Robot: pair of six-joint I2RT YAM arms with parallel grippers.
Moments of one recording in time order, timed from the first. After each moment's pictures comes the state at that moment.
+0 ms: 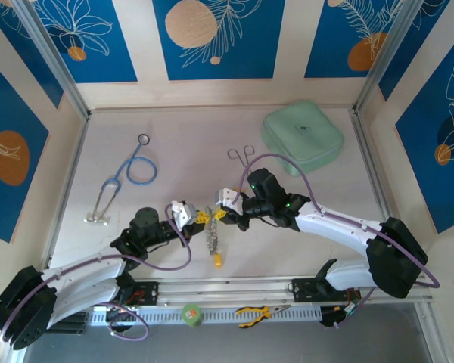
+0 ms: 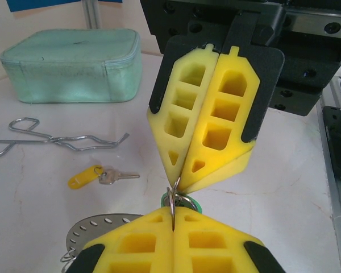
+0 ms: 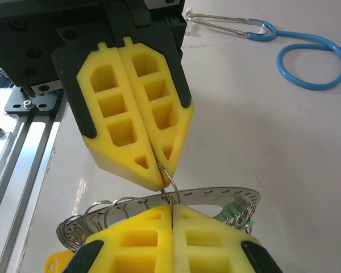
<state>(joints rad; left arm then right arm) -0.74 0.90 0.19 0.53 0.42 0.06 0.78 1.30 0.74 -0.07 -0.61 -0.45</state>
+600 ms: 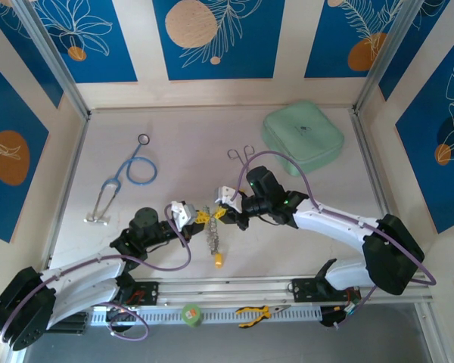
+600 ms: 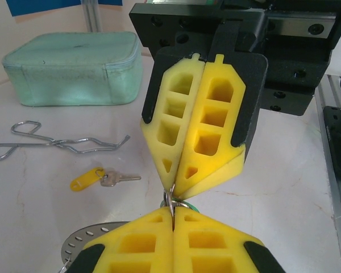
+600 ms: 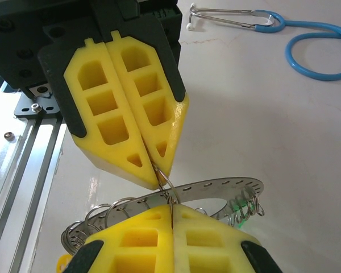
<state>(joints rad) -0.74 0.89 0.19 0.53 0.42 0.07 0.77 1.33 0.77 -0.11 -0.64 -0.42</state>
